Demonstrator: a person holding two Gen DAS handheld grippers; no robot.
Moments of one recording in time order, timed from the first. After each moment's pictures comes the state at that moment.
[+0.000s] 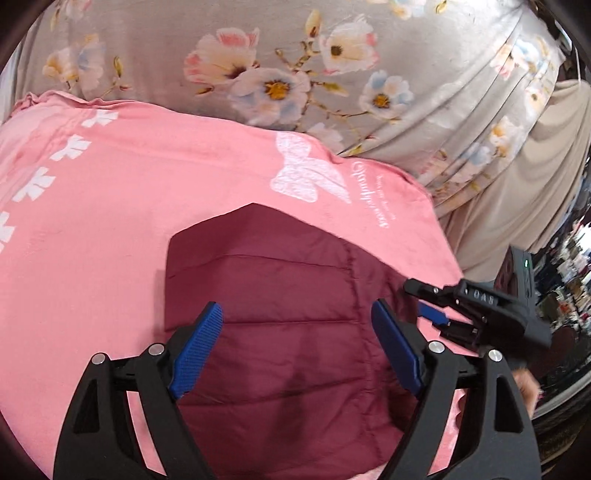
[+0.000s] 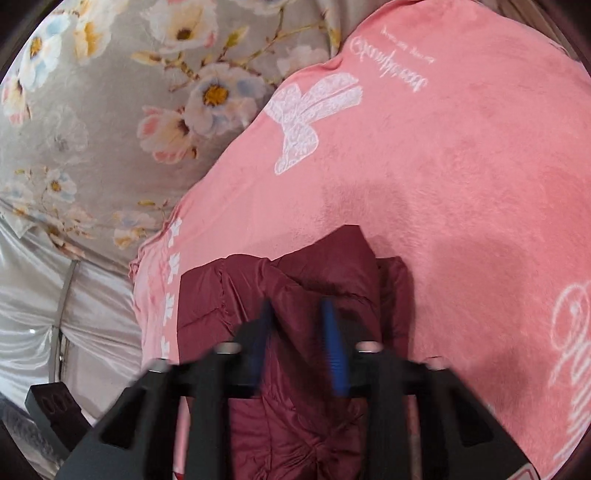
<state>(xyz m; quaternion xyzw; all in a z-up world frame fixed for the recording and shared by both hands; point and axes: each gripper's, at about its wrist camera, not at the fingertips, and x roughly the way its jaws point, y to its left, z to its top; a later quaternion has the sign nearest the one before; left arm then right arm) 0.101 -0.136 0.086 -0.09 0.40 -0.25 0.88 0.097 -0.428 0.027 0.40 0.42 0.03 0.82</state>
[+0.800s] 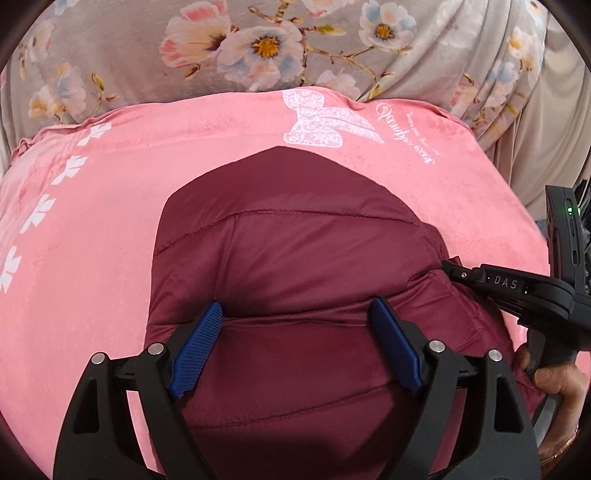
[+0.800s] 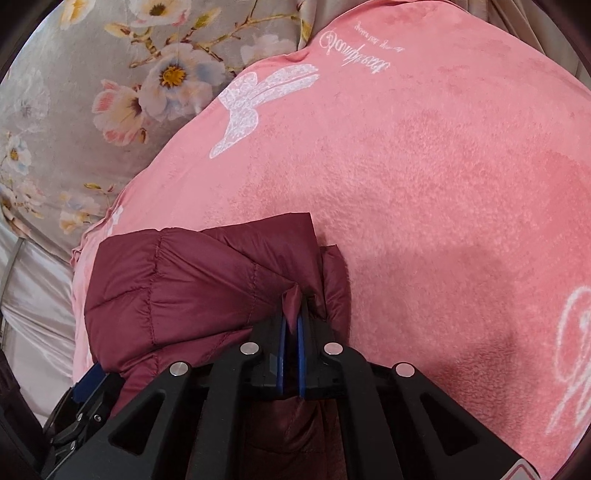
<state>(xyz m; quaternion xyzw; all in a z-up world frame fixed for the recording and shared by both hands) 0.110 -0.197 0.006 0.05 0.41 -0.20 0.89 0.093 -0.427 -0.061 0.33 0.42 -0.05 0.84</state>
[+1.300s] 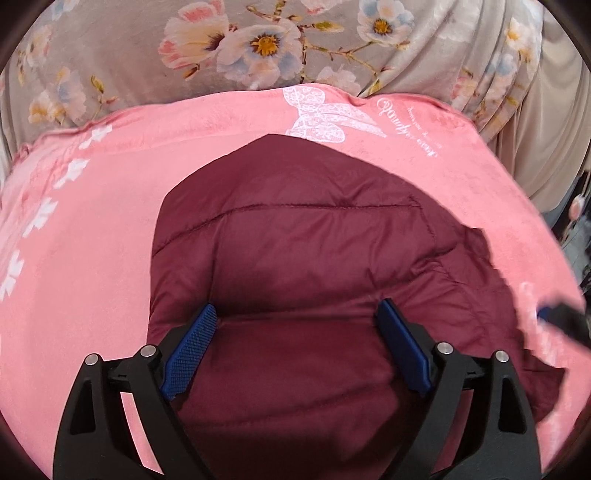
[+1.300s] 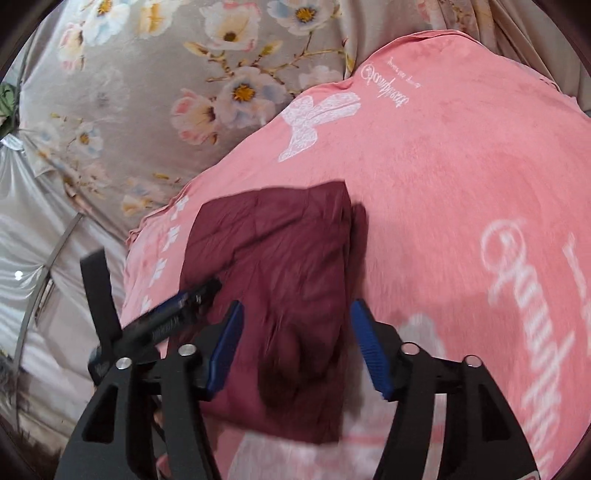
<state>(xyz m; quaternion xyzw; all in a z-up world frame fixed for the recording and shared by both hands) 0.104 -0.188 0.009 0.05 0.42 -0.20 0.88 -0.049 -0.400 0.021 0.33 0.38 0.04 0.86</state>
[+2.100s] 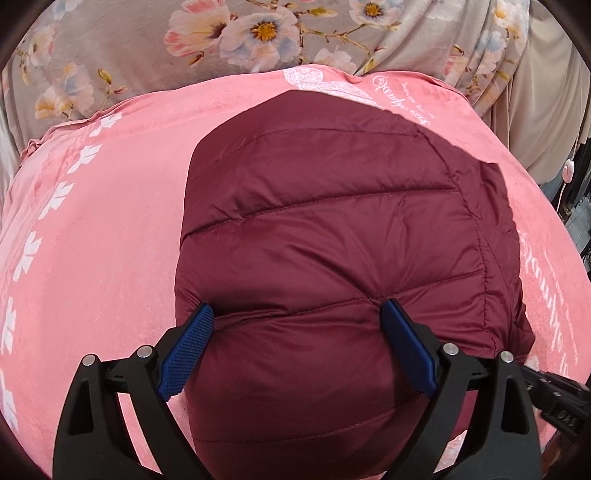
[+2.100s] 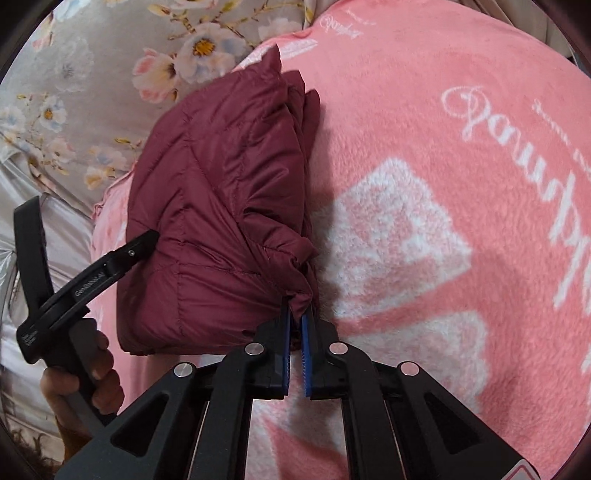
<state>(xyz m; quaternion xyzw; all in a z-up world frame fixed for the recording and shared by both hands) 0.057 -0.172 -0.002 0.09 0.44 -0.19 0.87 -0.074 -0.365 -0.046 0.33 0.46 -0.03 0.82</state>
